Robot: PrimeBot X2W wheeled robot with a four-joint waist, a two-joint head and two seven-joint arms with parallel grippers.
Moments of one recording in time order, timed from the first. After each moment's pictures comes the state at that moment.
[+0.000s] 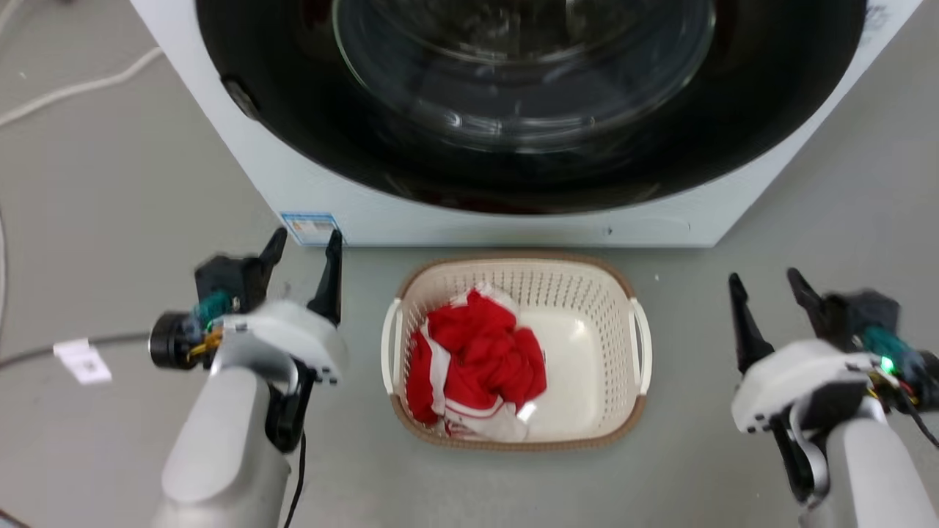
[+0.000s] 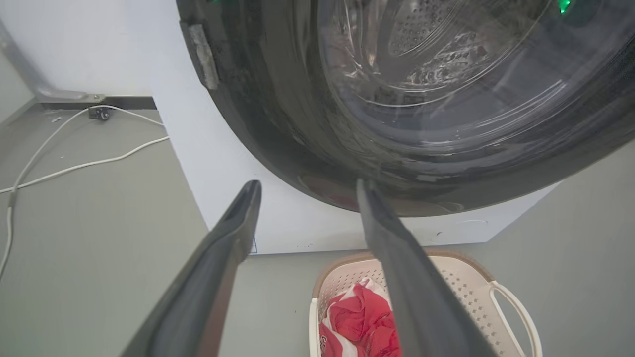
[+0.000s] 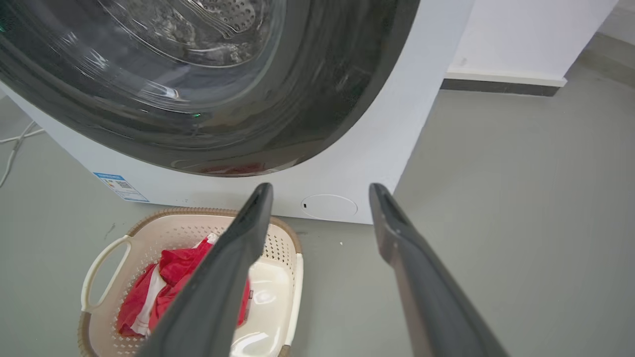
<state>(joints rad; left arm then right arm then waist) -0.46 0.12 -0.10 0.53 -0.22 -0.11 -0.18 -0.23 -0.05 -0.08 0.22 0.01 0.13 0.00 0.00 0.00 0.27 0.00</state>
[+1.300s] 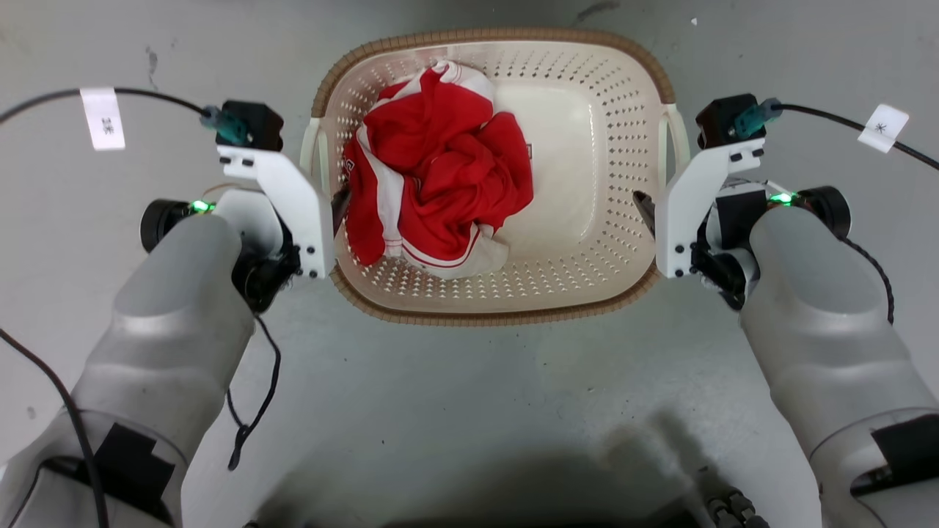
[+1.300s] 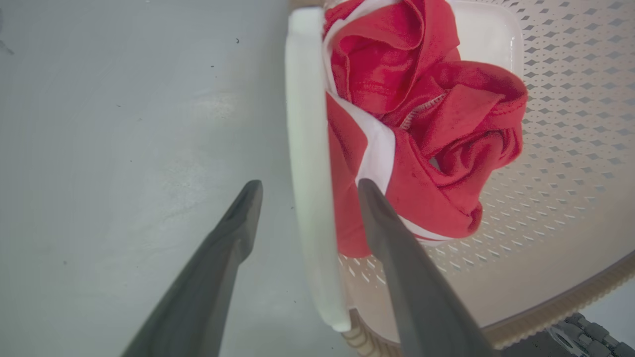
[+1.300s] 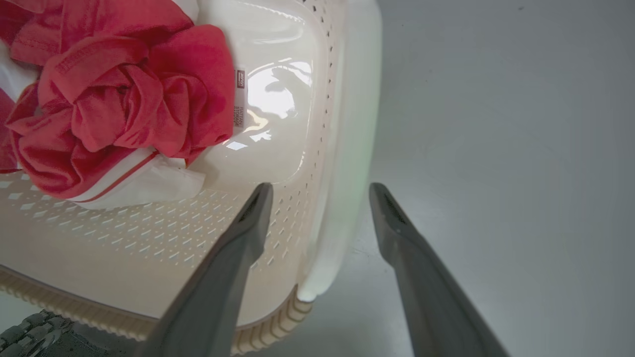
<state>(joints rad) -1.01 0.30 -0.72 1.01 -0.83 -0.13 0.26 -0.97 -0.05 0.18 1.08 0.19 0.13 0.32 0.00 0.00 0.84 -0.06</state>
